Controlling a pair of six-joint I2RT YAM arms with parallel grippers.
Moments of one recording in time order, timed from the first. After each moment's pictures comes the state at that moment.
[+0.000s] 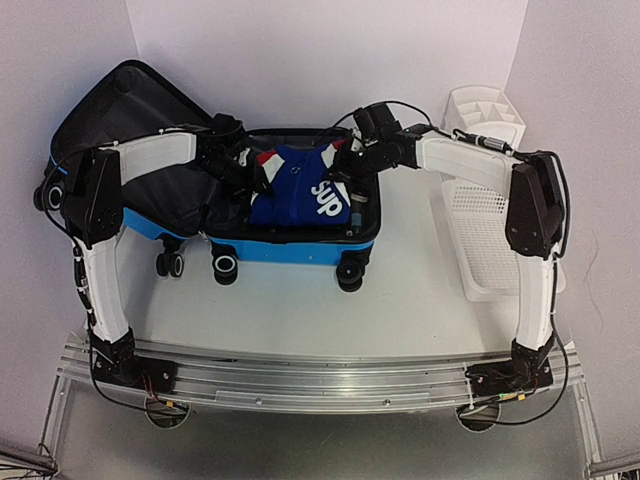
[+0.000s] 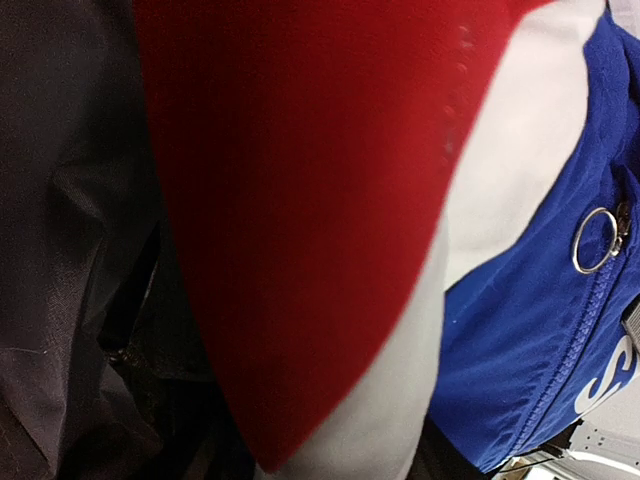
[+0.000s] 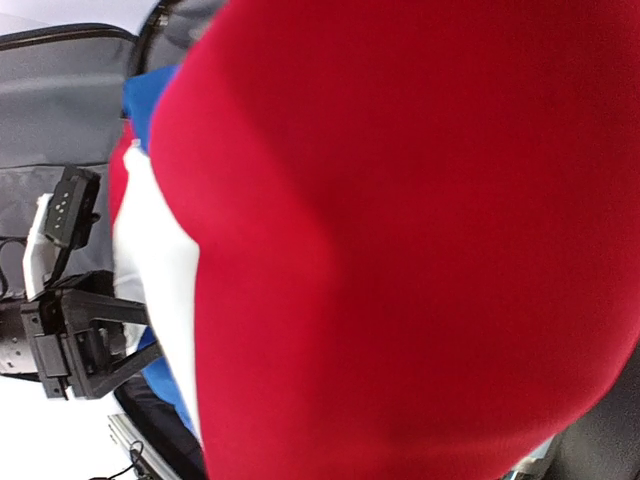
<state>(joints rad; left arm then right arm) -0.45 2.01 1.63 -0.71 0.43 -0.55 0.66 2.10 1.82 -0.49 -0.23 0.80</state>
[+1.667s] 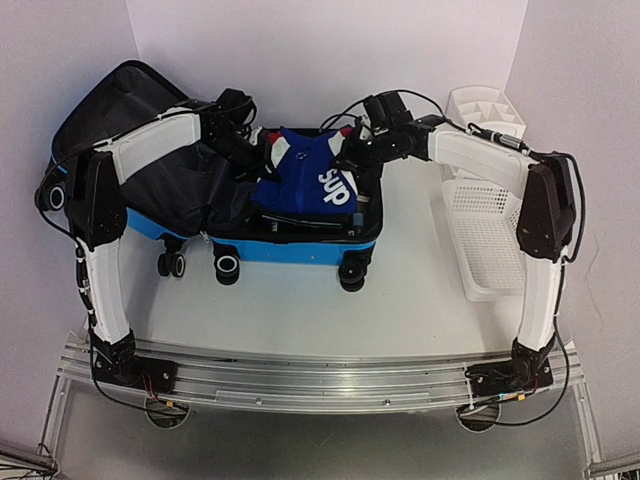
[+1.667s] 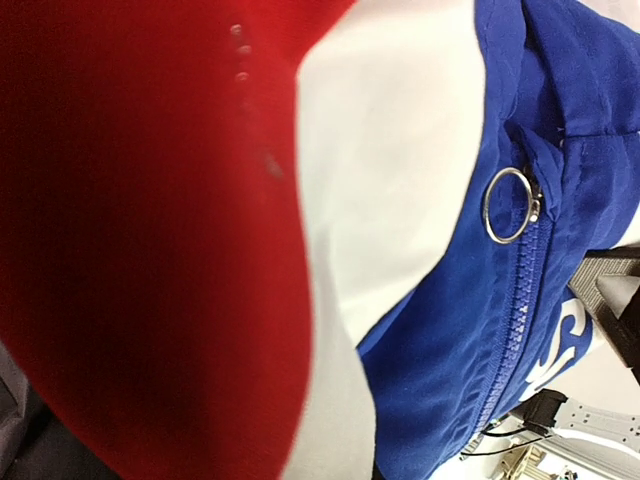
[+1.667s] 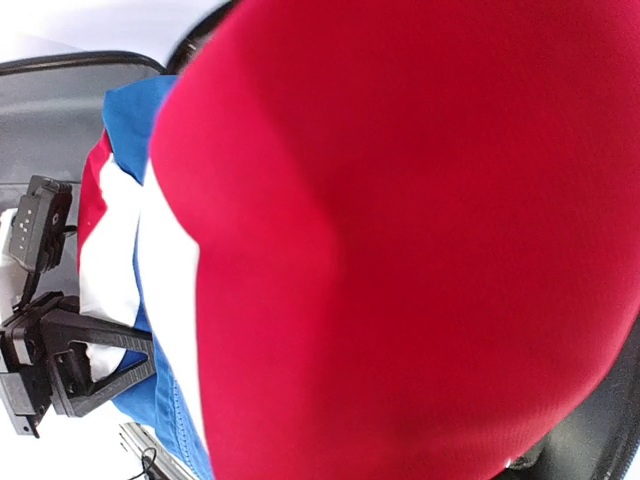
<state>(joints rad) -0.52 2.02 1.85 -0.88 0.44 -0.55 0.65 2.04 1.81 -0.51 -0.22 0.80</state>
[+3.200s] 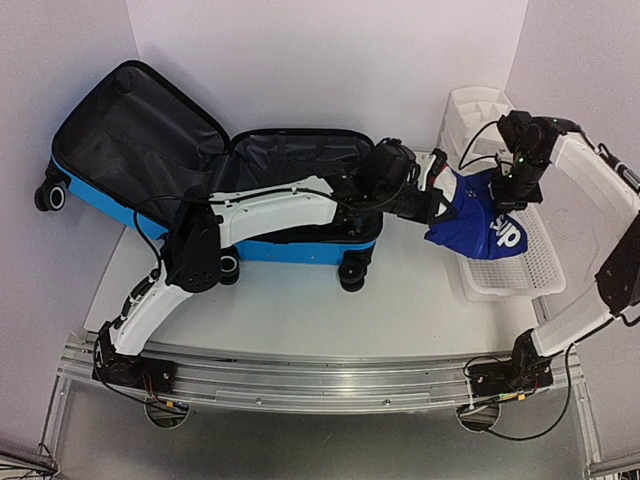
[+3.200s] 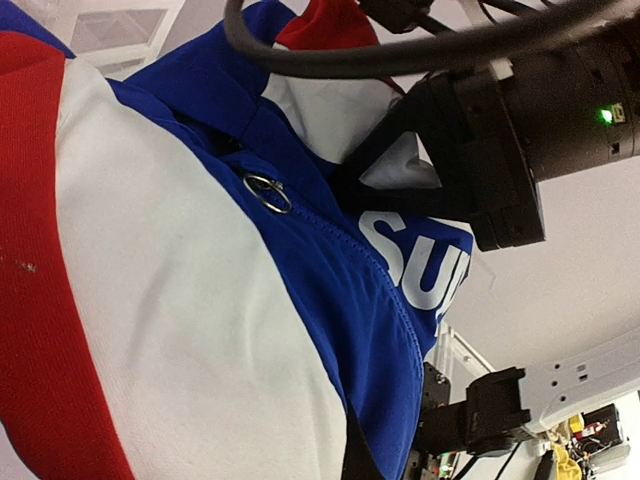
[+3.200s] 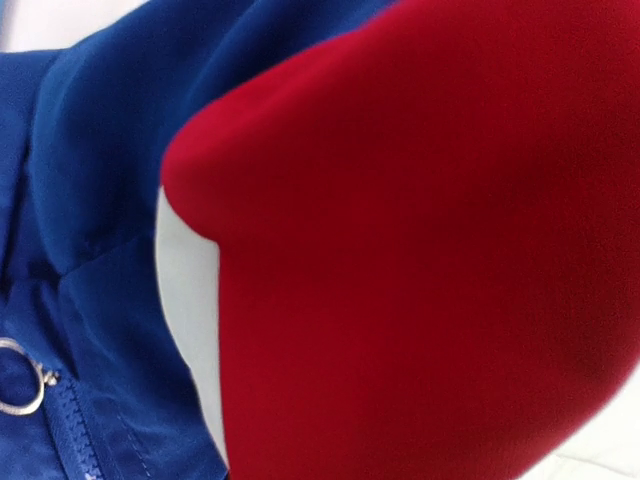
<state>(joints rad) -1.12 2.50 2.31 -0.15 0.34 -0.59 0.15 1.49 1.40 -1.23 0.19 0.20</state>
